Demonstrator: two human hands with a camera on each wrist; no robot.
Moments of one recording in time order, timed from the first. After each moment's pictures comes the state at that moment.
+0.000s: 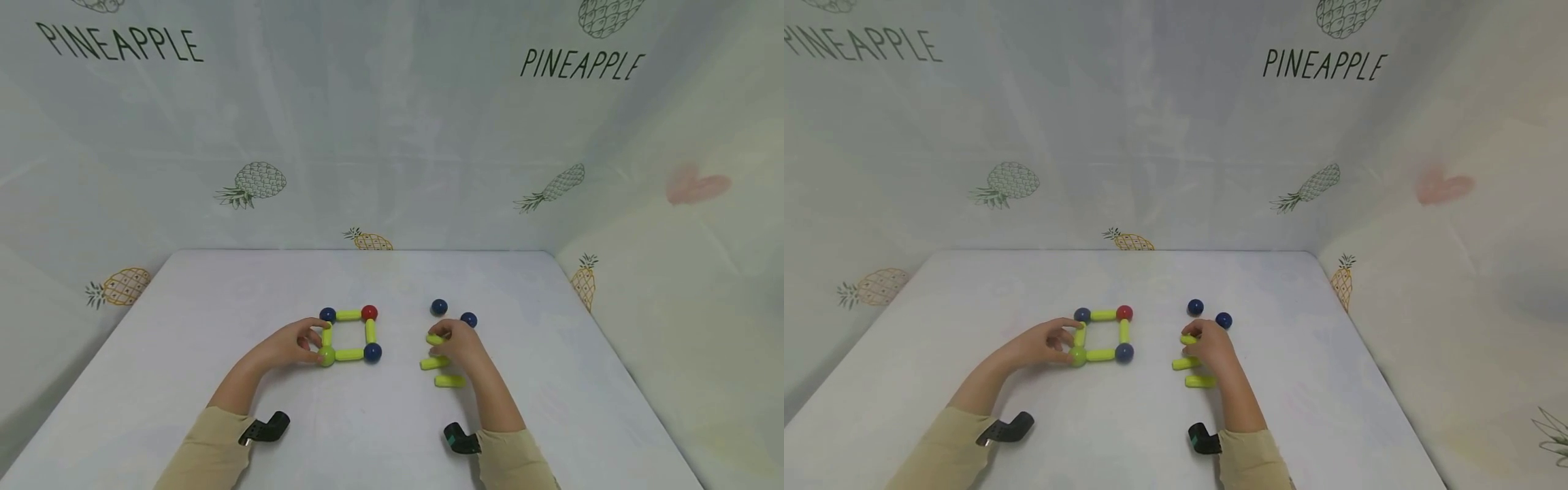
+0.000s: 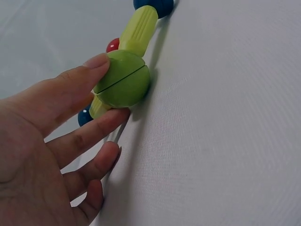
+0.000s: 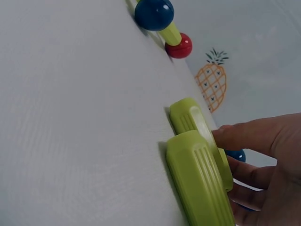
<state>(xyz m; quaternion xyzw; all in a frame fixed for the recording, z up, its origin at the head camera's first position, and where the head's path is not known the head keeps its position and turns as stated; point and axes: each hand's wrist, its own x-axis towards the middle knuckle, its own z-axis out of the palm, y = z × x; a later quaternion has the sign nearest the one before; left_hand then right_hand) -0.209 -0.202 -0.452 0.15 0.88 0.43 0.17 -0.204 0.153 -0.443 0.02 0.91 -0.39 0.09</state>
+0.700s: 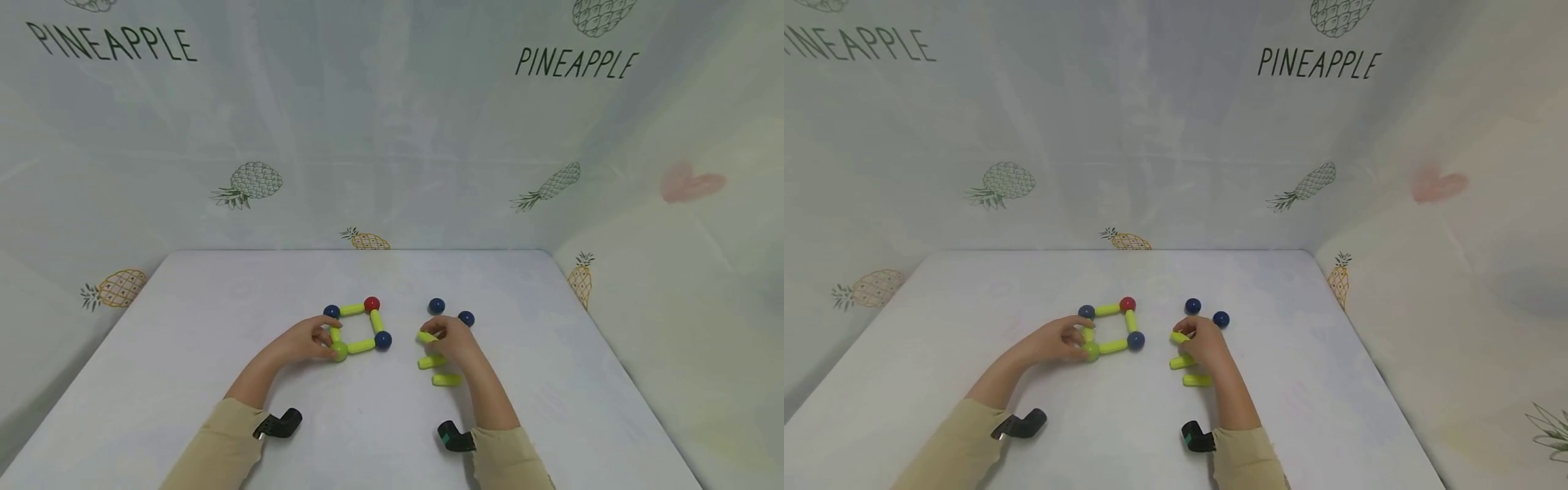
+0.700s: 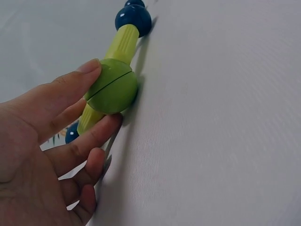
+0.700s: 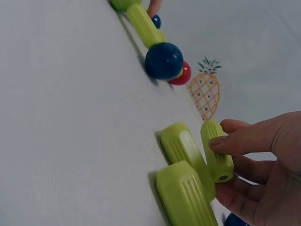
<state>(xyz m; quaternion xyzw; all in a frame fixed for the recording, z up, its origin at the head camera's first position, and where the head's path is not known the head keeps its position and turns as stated) -0.218 -0.173 -0.452 0.13 0.88 0.43 0.18 -0.206 0.148 -0.442 0.01 0.91 -0.41 0.09</state>
